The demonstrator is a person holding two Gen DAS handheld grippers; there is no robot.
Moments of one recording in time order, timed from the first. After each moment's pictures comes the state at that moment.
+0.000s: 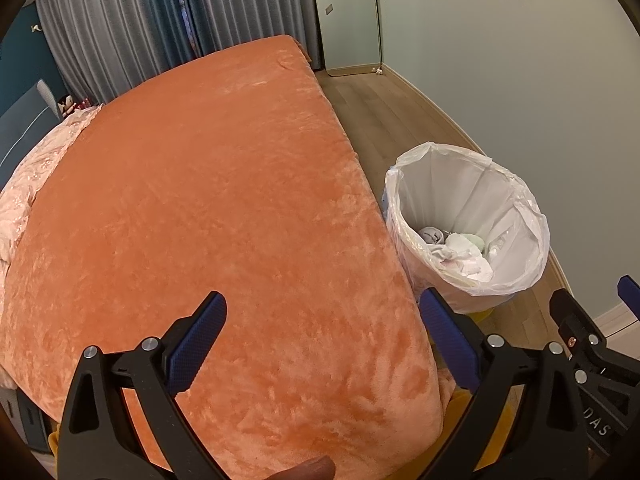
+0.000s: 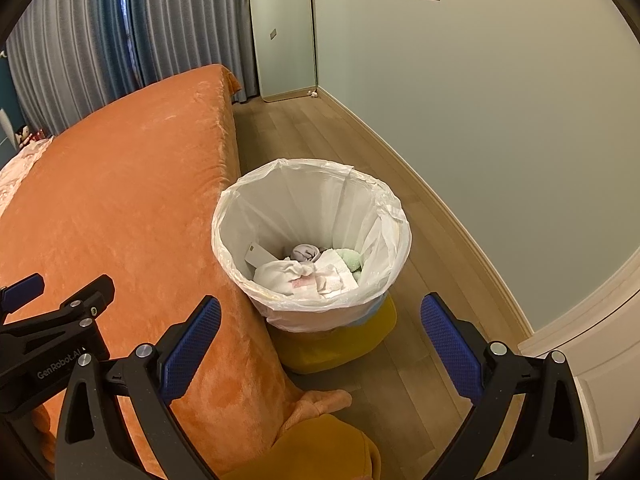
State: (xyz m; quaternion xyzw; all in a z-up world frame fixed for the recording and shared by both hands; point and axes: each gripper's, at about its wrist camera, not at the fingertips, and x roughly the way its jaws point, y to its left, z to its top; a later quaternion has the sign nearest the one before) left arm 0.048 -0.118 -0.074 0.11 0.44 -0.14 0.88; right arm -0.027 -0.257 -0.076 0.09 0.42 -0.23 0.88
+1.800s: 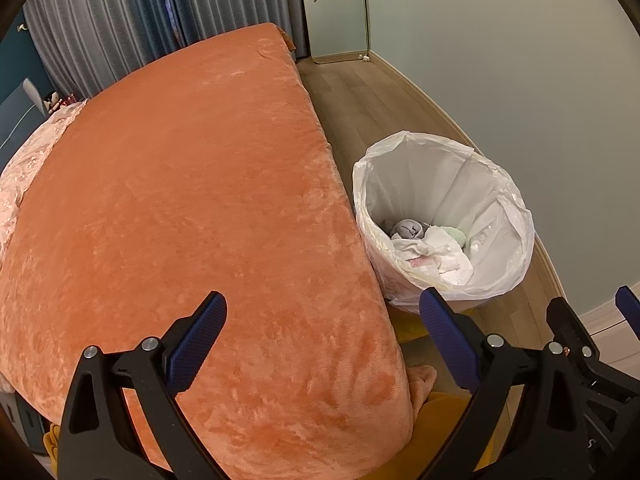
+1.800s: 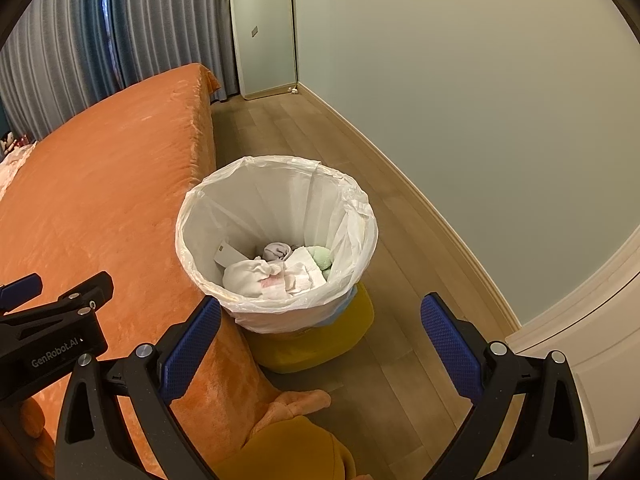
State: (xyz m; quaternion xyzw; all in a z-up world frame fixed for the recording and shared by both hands) left arm 0.053 -0.152 -0.079 0.11 0.46 -0.15 0.87; right arm -0.036 -0.285 -0.079 0.09 0.42 -0.26 0.87
